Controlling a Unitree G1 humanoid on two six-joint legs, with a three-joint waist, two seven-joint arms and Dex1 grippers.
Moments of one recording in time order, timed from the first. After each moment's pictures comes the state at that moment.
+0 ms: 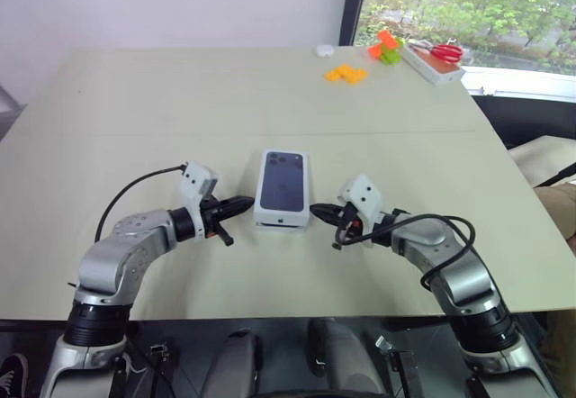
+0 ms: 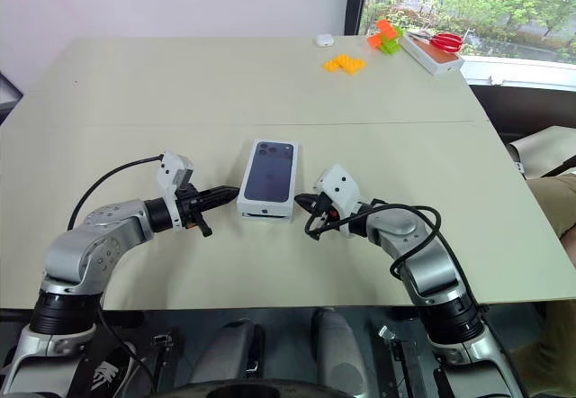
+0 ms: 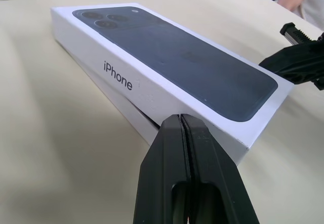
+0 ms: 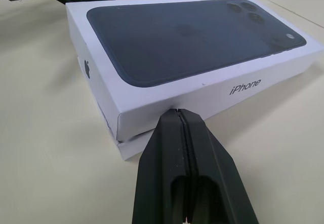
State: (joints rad) left arm -0.28 0.51 0.05 -0.23 -0.53 0.76 -0.75; right arm -0.28 -0.46 0.18 -0.30 0.22 0.58 0.73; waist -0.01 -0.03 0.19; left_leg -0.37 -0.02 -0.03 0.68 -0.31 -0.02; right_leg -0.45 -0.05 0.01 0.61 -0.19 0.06
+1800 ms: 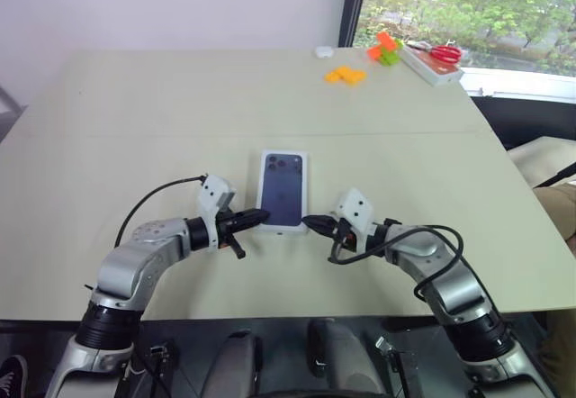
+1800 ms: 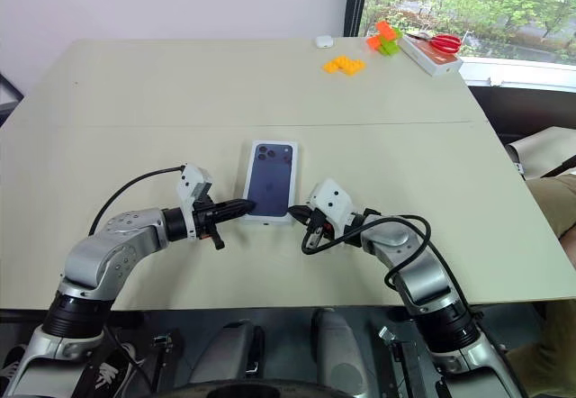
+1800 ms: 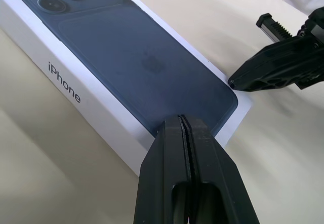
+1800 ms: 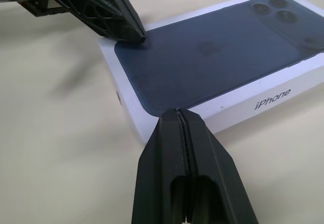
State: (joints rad) left arm -0.26 0.50 -0.05 -0.20 -0.51 0.70 -0.76; right arm -0.26 -0.46 0.24 -0.23 0.19 0.44 0.74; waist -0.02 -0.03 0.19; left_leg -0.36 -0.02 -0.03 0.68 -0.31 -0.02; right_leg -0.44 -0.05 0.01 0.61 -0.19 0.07
